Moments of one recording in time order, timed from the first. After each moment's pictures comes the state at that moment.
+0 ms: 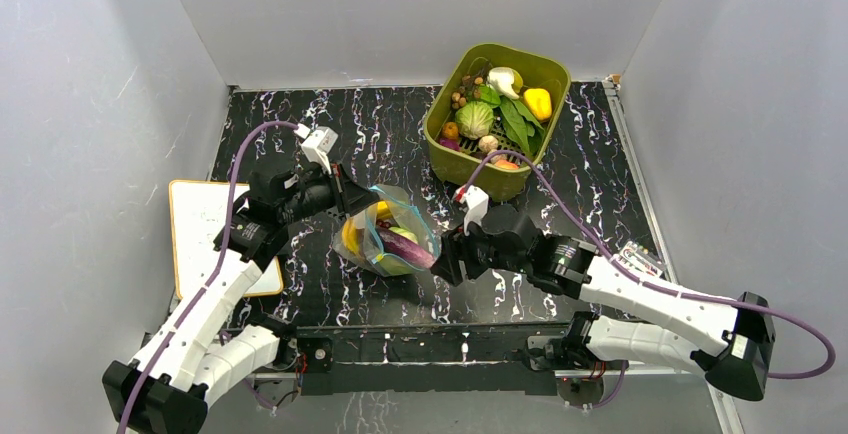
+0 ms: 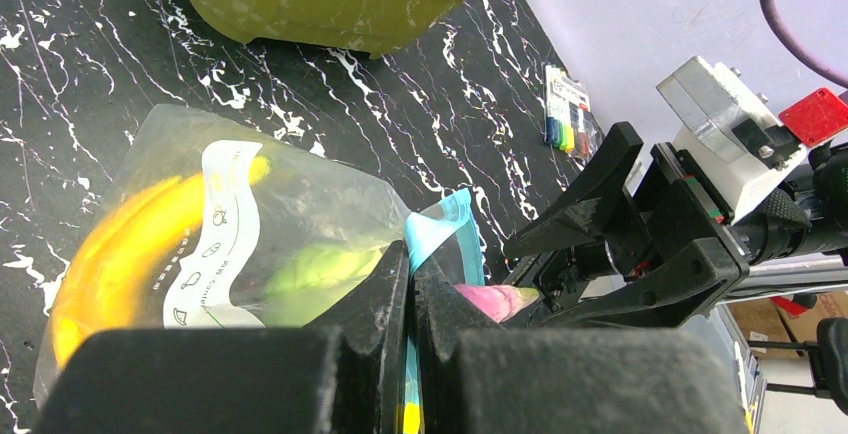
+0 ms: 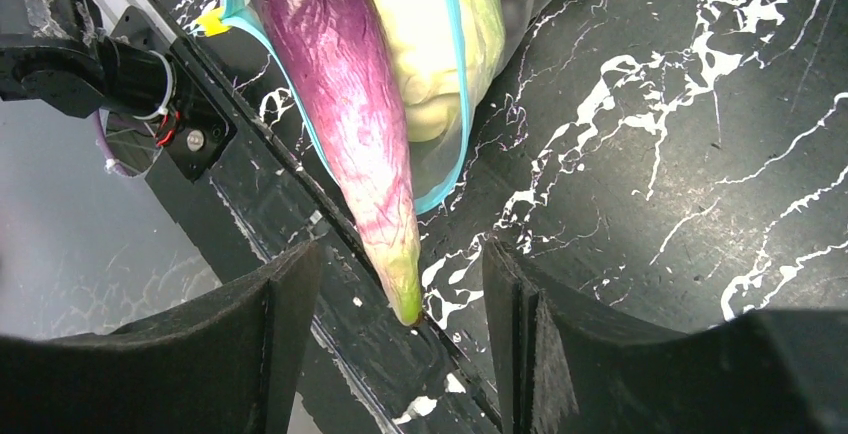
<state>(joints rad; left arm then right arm) -0.38 0.90 0.85 -0.32 0.53 -0.46 1.01 0.95 0.76 -0.38 -0.04 0.43</state>
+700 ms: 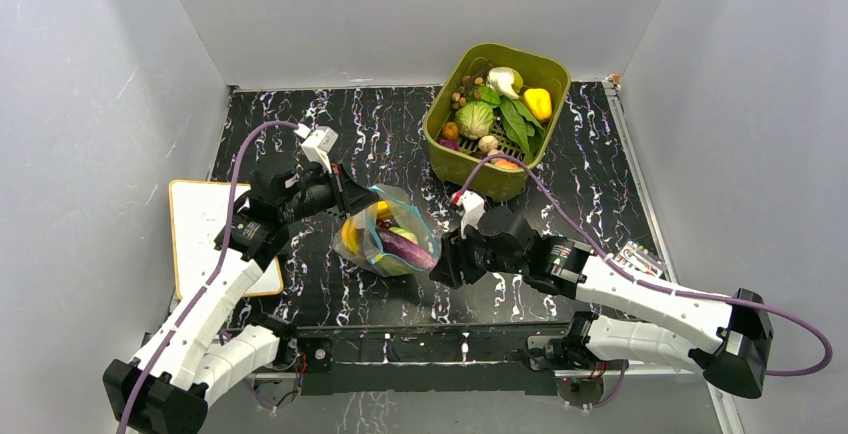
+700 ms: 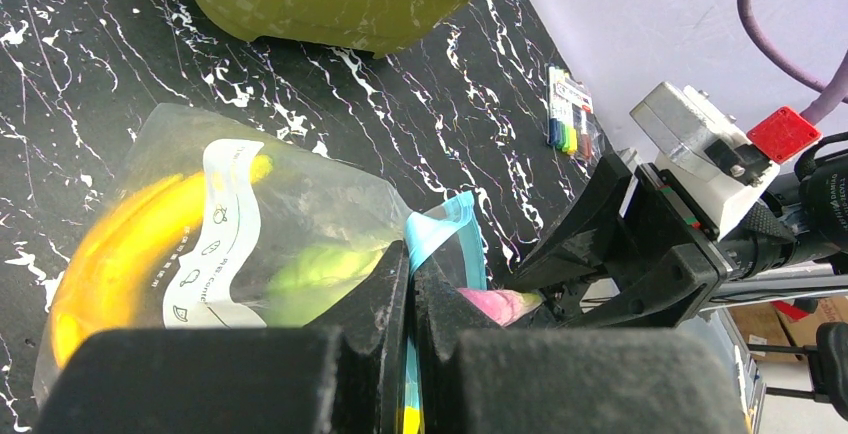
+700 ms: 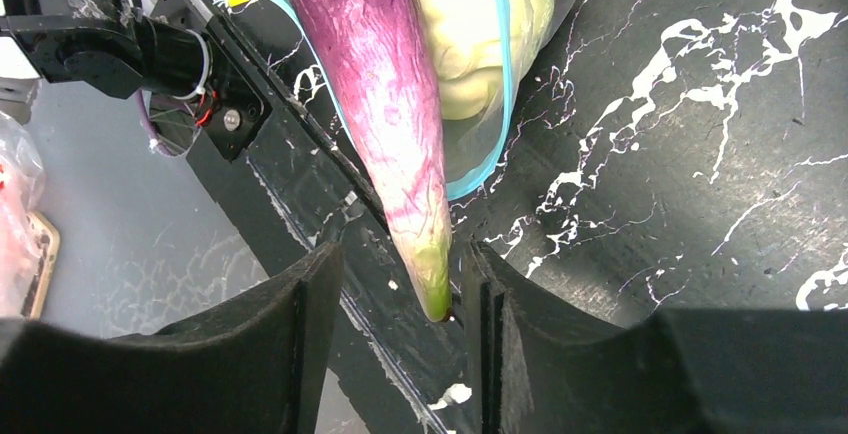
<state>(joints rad) -0.38 0.91 0.85 -0.32 0.52 -0.46 1.01 0.97 0.74 -0.35 -0.12 0.49</state>
